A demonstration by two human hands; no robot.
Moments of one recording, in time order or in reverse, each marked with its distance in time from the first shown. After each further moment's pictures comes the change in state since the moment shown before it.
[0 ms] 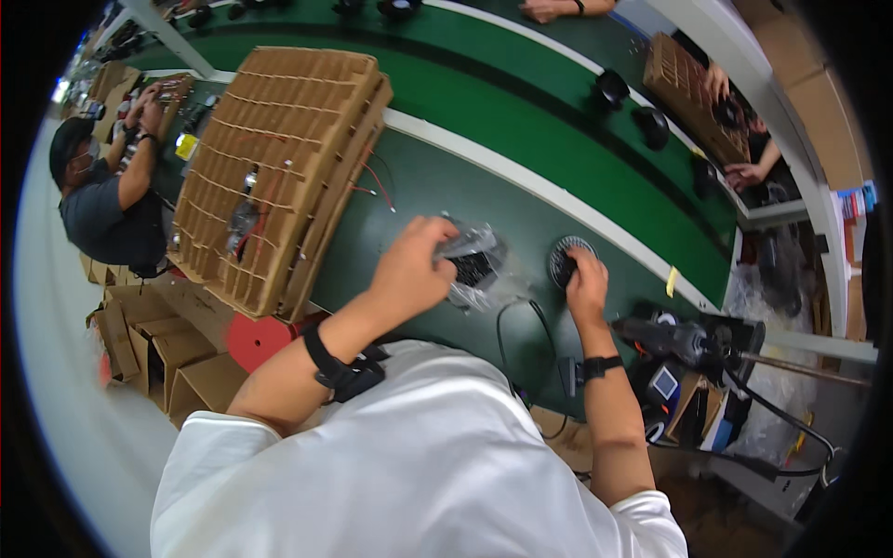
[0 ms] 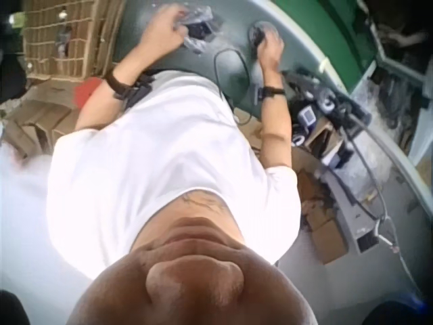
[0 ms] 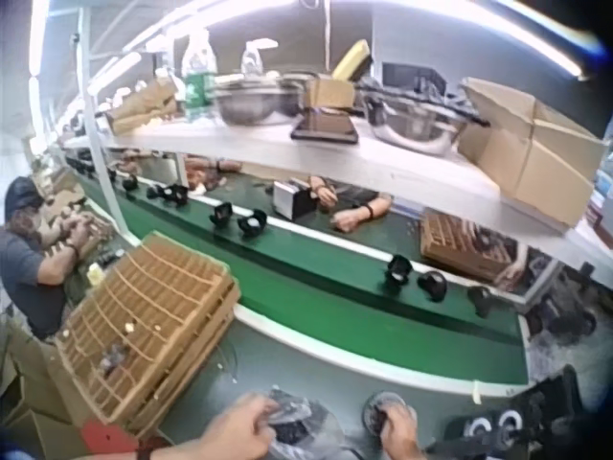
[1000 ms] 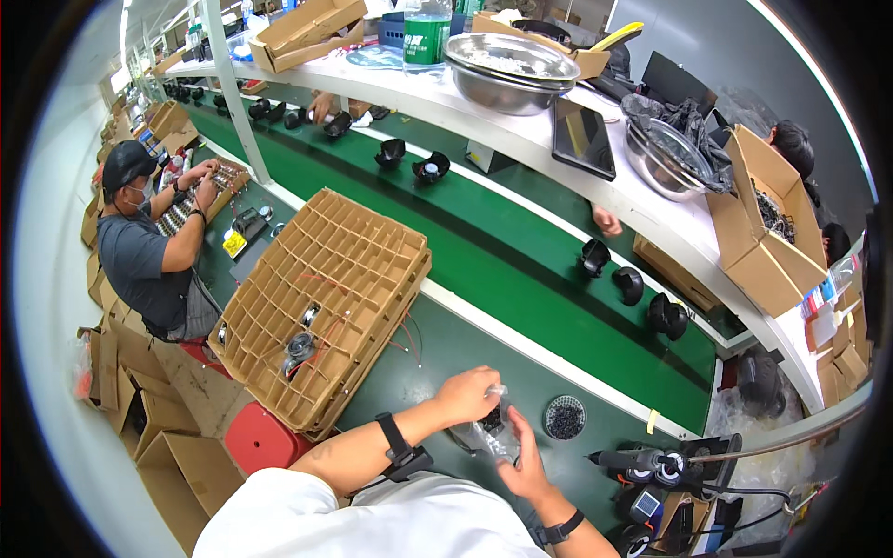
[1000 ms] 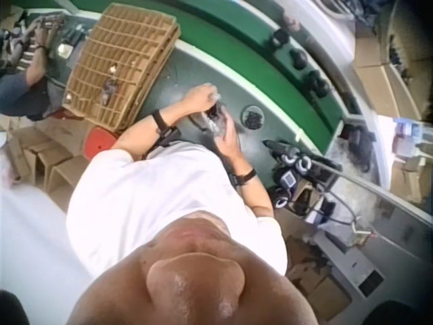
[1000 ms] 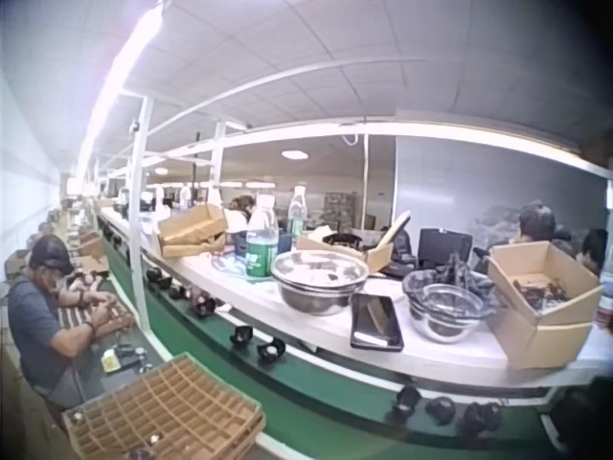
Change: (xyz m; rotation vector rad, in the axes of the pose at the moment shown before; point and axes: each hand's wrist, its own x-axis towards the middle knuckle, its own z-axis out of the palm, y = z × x) left_hand 0.054 -0.015 0.023 0.091 -0.178 0.078; right_hand -0.013 -0.186 -0.026 0.708 -0.300 -0.020
